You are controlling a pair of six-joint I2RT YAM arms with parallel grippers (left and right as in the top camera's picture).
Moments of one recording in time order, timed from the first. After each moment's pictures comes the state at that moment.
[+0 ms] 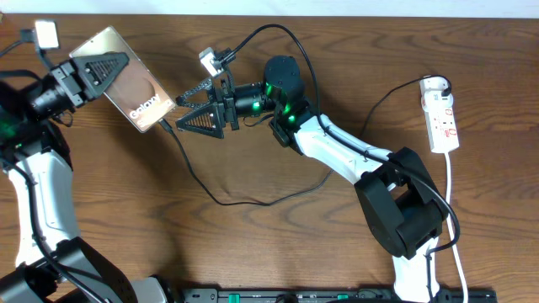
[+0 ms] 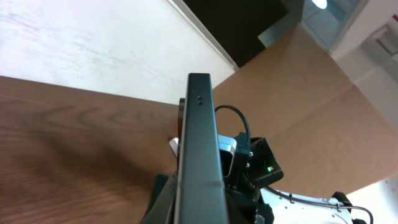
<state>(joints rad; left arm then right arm) 0.53 1.52 1.12 0.57 1.51 -1.04 0.66 2.09 1.47 0.79 -1.15 0.86</state>
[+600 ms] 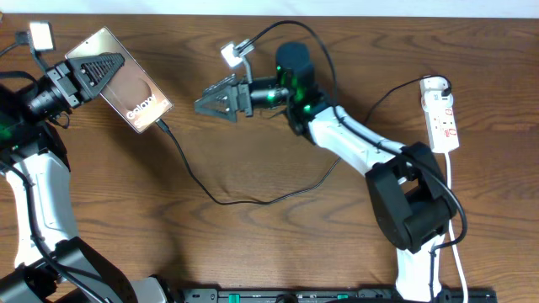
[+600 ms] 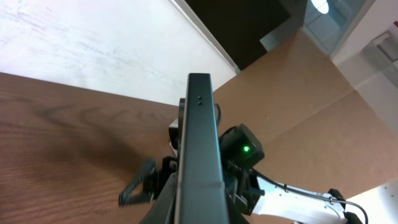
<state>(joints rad) 0.54 1.52 1.12 0.55 1.51 -1.04 0.56 2.09 1.47 0.52 -1.11 0.79</state>
